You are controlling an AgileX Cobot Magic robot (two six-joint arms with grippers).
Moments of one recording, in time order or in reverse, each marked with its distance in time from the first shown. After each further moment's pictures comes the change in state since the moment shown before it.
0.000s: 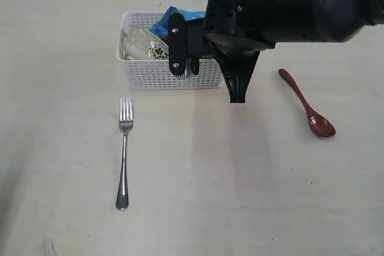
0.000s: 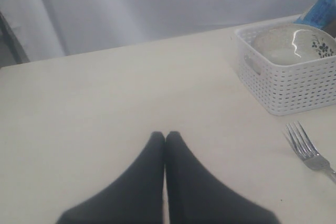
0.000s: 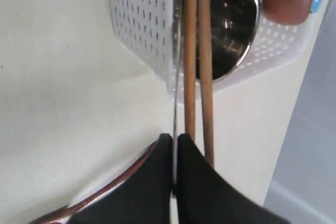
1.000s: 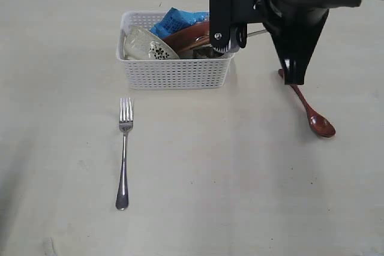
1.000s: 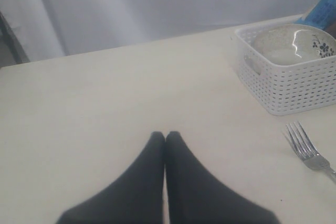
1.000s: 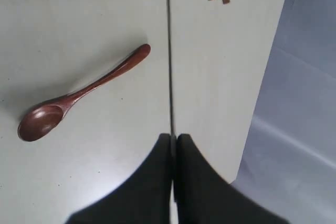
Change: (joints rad) left arm 0.000 0.000 0.000 0.000 0.000 0.000; right arm 0.002 -0.236 0.000 0.044 0.278 -0.134
